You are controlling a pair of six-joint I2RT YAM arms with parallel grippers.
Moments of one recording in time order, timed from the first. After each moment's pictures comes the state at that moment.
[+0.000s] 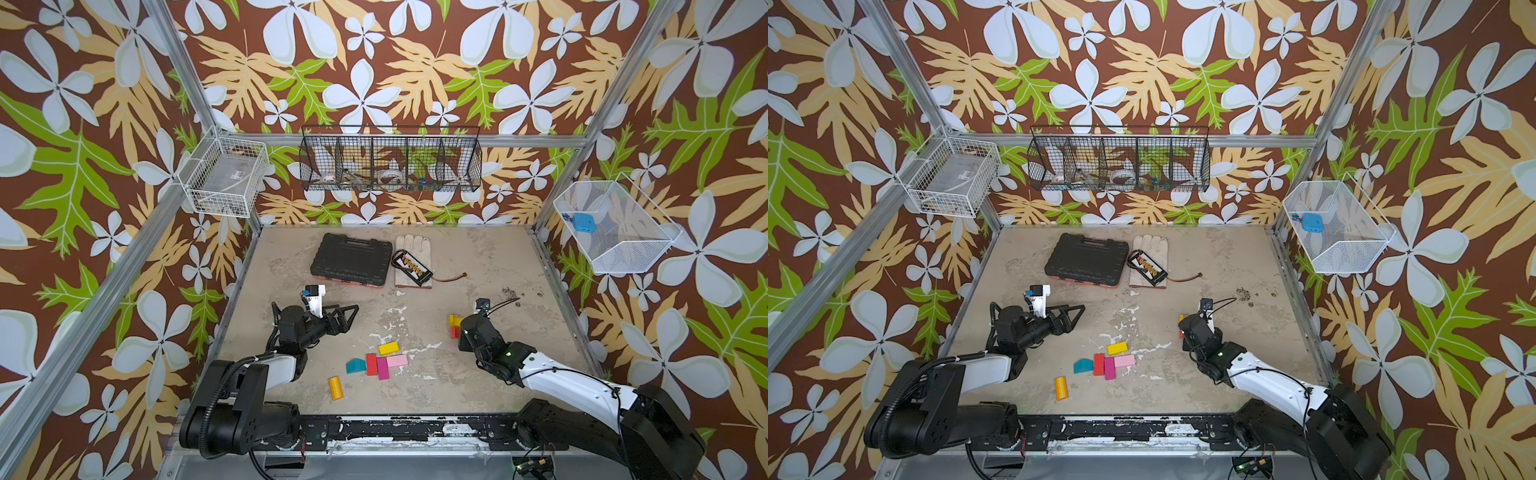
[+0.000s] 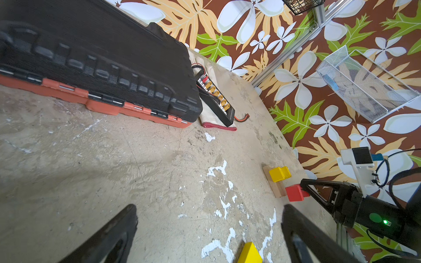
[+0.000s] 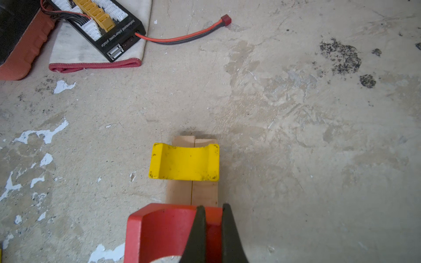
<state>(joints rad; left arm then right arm) -0.10 1.33 0.23 0.81 0.60 -0.54 0.66 1.12 0.45 -0.21 0.48 0.61</state>
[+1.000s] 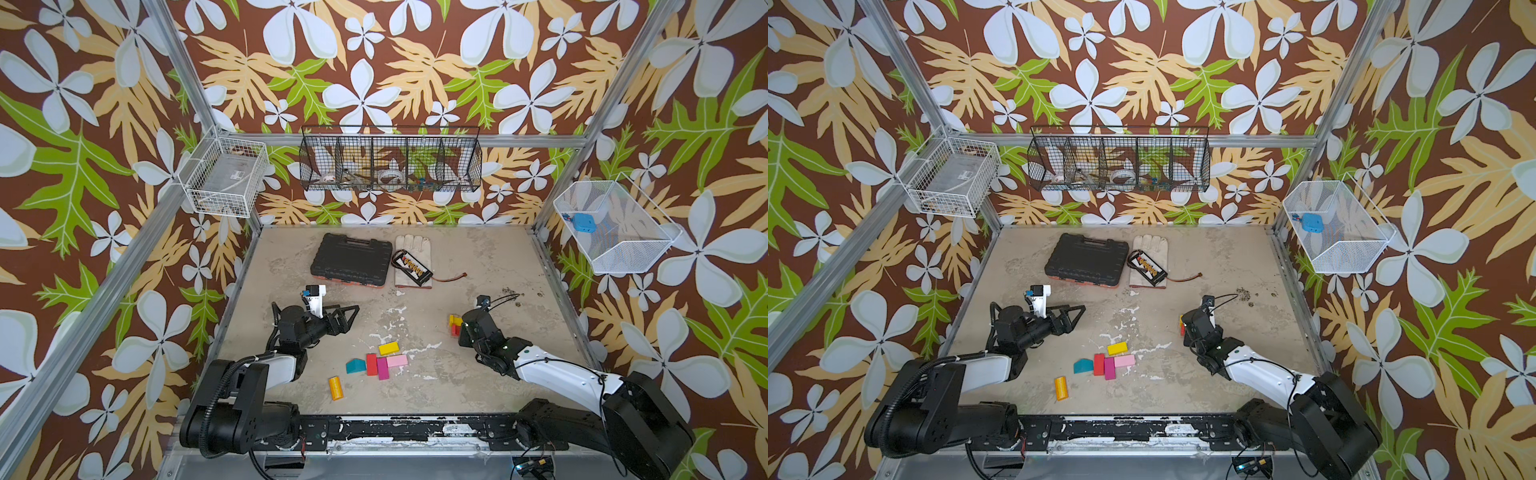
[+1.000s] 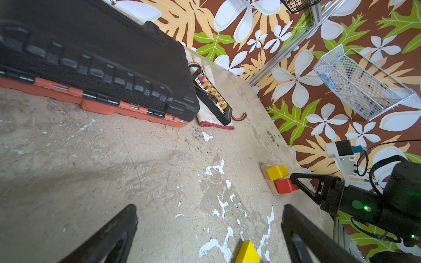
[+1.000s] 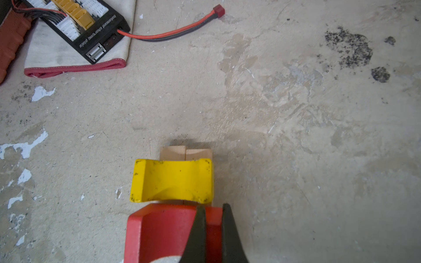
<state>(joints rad) -0.10 1.33 0.23 0.82 0.62 -0.54 0.58 1.20 0.45 -0.13 0.42 0.58</state>
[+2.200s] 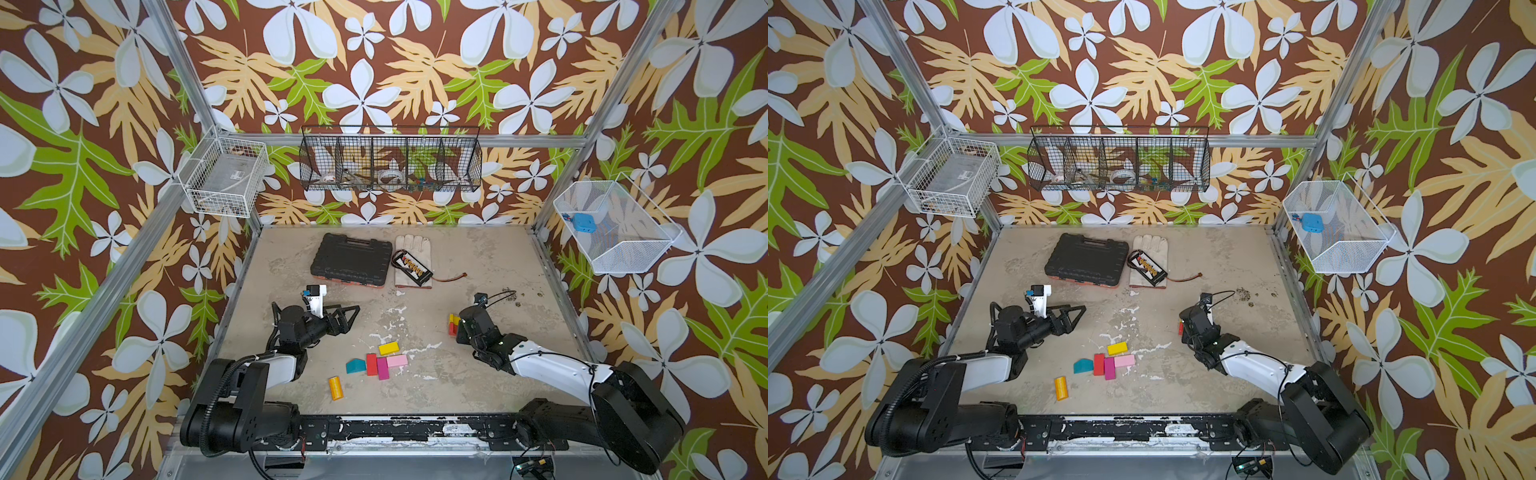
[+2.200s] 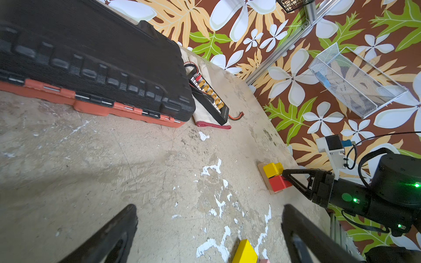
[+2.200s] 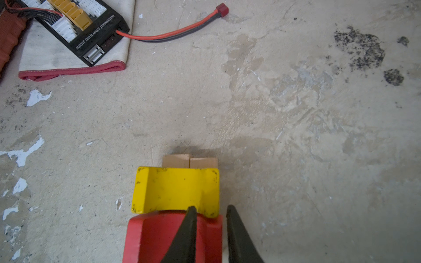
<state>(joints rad) -0.10 1.34 0.23 0.83 0.63 -0.54 0.57 1.26 0.48 -0.11 0.41 0.58</state>
